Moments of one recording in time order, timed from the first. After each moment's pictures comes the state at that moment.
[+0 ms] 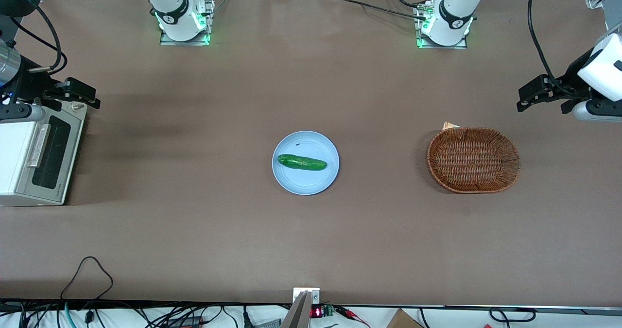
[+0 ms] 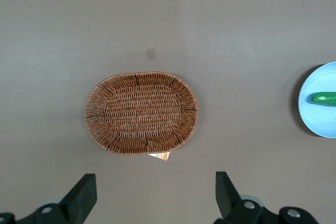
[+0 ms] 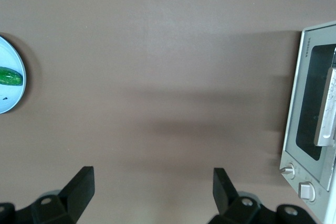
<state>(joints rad) 0.02 0.03 -0.04 -1.68 0.05 1.65 -0.08</state>
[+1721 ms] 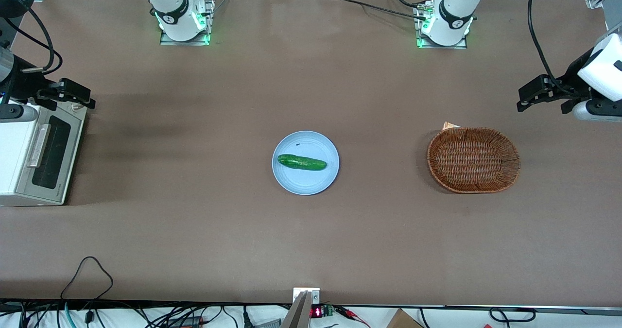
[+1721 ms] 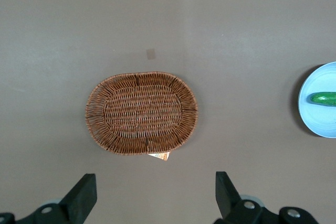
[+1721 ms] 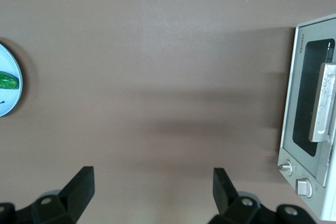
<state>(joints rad) 0.00 0.03 -0.05 -1.68 0.05 1.65 -0.08</state>
